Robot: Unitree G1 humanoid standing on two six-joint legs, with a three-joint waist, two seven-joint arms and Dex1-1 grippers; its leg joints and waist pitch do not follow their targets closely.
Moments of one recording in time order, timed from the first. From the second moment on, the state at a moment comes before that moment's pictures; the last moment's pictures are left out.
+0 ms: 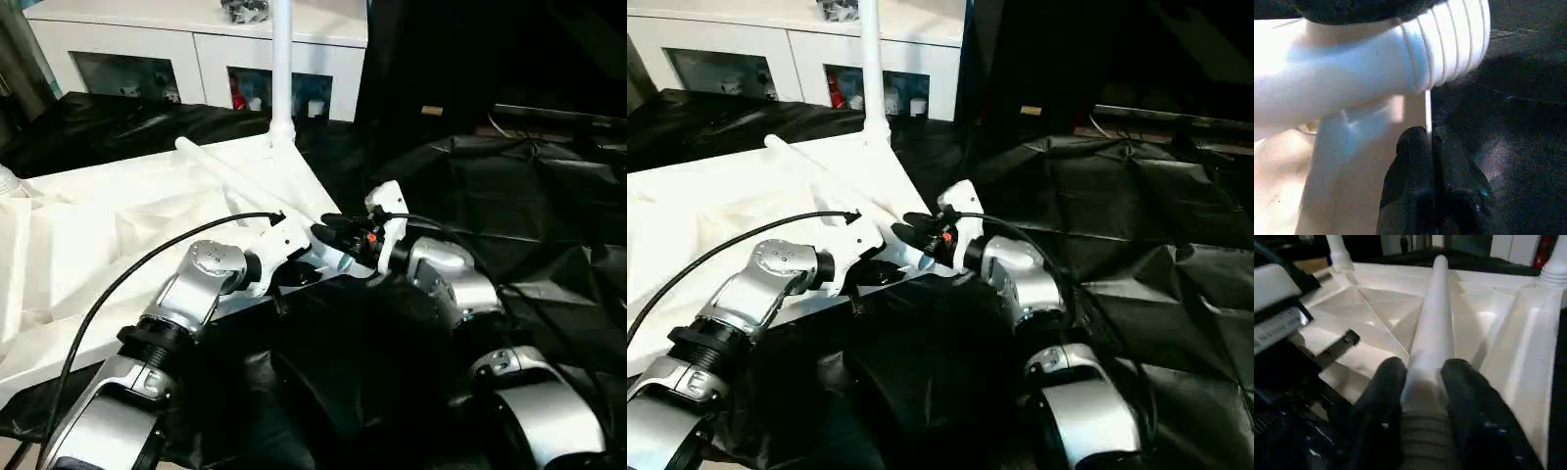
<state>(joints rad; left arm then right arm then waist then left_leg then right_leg) -0.63 0.30 -0.28 0.54 0.08 0.27 -0.95 -0.74 -0.12 0.05 0.86 0.14 0.05 0.89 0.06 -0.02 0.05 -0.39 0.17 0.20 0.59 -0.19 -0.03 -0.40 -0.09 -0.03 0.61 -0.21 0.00</state>
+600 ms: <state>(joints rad) -0.63 0.31 -0.29 0.54 0.08 0.25 -0.96 -0.82 -0.14 0.12 0.87 0.08 0.24 0.89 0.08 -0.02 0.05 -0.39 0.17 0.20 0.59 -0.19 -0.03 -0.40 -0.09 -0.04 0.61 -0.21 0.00</state>
